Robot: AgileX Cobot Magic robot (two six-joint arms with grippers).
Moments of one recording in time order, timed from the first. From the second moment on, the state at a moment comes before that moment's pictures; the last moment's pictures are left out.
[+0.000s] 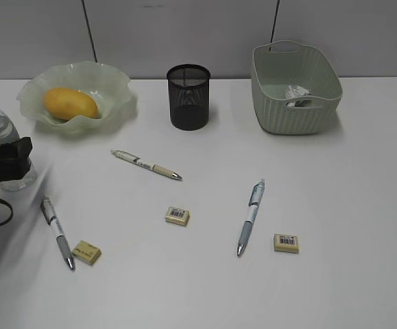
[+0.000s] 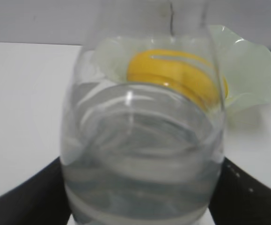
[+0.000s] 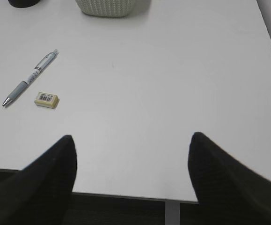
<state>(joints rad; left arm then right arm) -0.02 2.02 -0.46 0.07 -1.22 -0.11 0.19 0.06 -0.51 -0.05 1.06 0.05</state>
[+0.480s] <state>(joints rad) -0.02 1.95 -0.36 0.07 -1.21 -0.10 0.19 0.06 -0.51 -0.05 1.06 0.05</state>
